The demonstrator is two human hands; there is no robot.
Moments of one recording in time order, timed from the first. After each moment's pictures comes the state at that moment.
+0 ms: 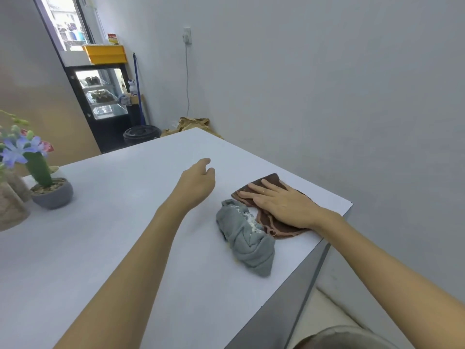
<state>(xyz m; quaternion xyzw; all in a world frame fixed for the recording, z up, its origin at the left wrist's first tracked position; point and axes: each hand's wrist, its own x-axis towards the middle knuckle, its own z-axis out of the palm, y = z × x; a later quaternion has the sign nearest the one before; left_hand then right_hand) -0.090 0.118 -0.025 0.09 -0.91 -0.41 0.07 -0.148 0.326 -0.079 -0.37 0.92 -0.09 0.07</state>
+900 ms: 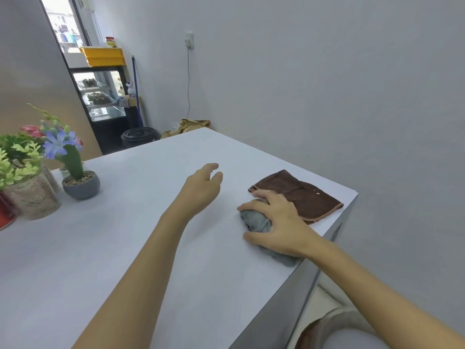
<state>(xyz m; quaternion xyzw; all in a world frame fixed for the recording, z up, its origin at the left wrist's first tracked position) -0.042 0.084 -0.030 0.05 -0.89 -0.46 0.06 -0.037 0.271 -0.074 -0.30 0.91 -0.28 -0.02</state>
